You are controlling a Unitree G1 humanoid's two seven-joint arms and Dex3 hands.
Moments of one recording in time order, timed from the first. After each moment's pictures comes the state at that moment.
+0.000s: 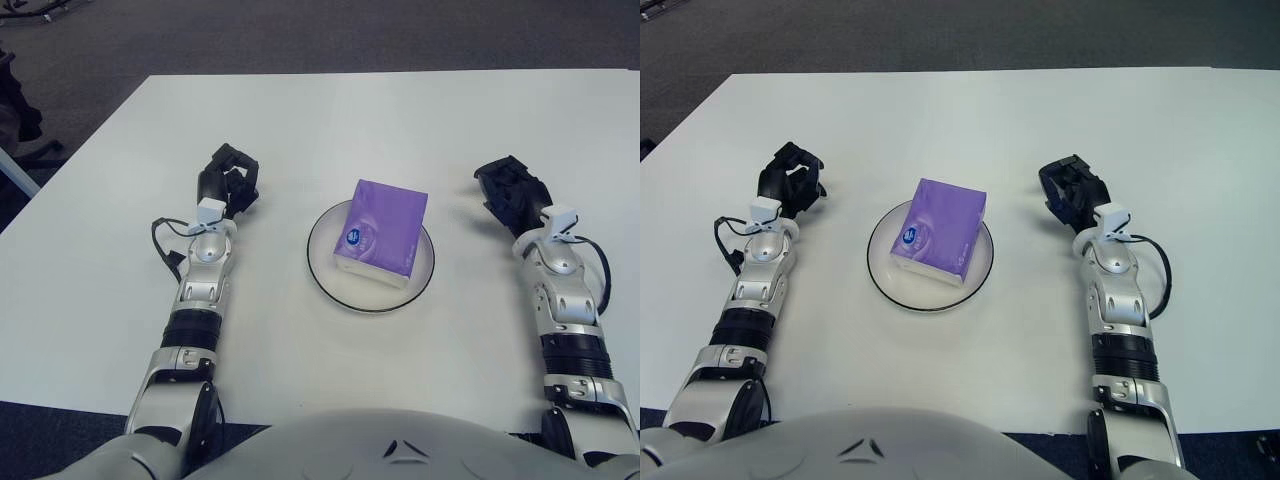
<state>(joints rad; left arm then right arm) -0.27 0.13 0.07 0.37 0.05 -0.26 0.19 -0.20 -0.30 -0.16 0.13 0.16 0.03 0.06</state>
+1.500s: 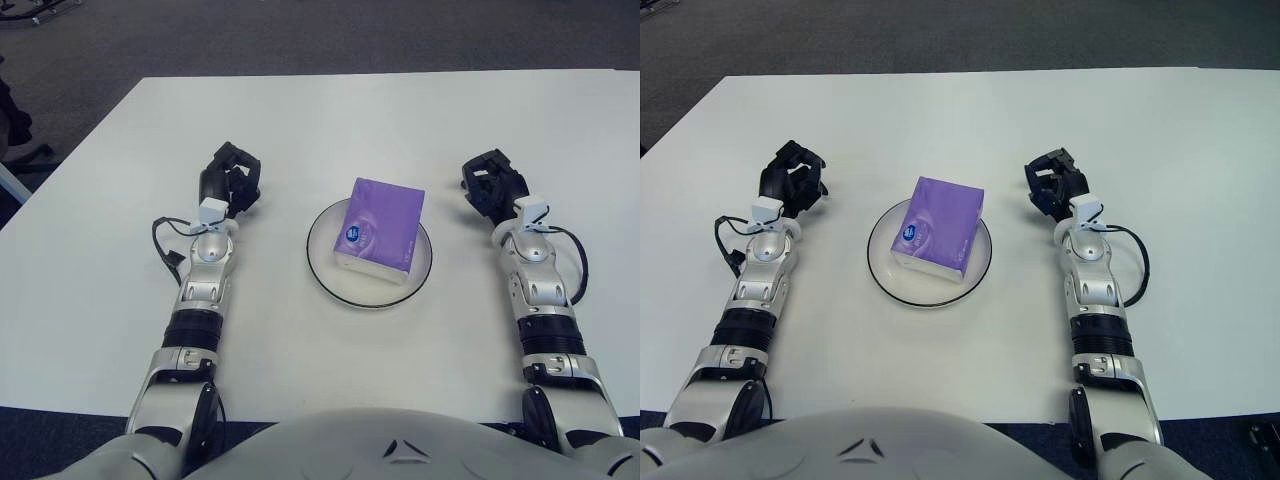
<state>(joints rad) -0.27 0.13 0.06 0.35 0.06 -0.27 0.19 -0.27 -0.25 -0.12 0.29 0.06 -0.06 -0.01</state>
